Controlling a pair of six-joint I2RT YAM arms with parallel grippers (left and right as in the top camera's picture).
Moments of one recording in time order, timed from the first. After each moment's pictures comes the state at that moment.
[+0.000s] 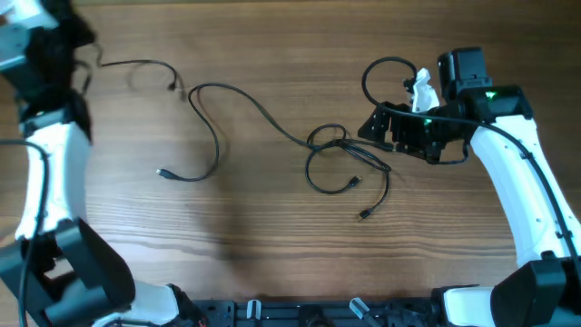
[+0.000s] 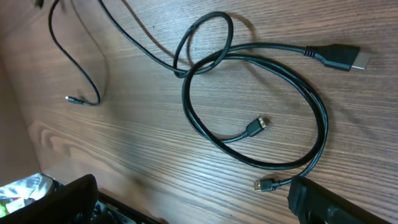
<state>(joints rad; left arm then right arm) 0.38 1.66 1.26 0.36 0.25 -0.25 0.09 1.55 1.31 -1.08 -0.52 0.28</state>
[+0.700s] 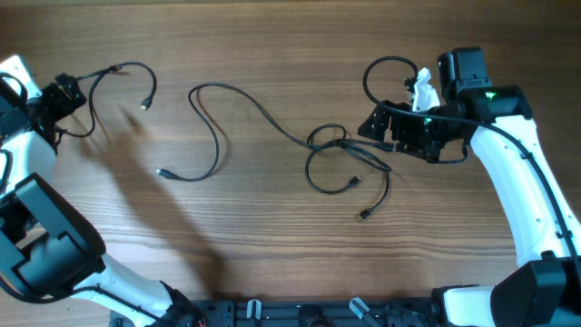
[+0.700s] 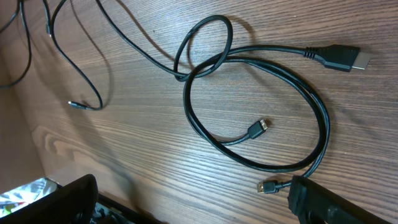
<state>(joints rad) 0.62 1.91 1.26 -0.02 0.28 -0.02 0.09 1.55 1.31 -1.07 -0.52 0.31</state>
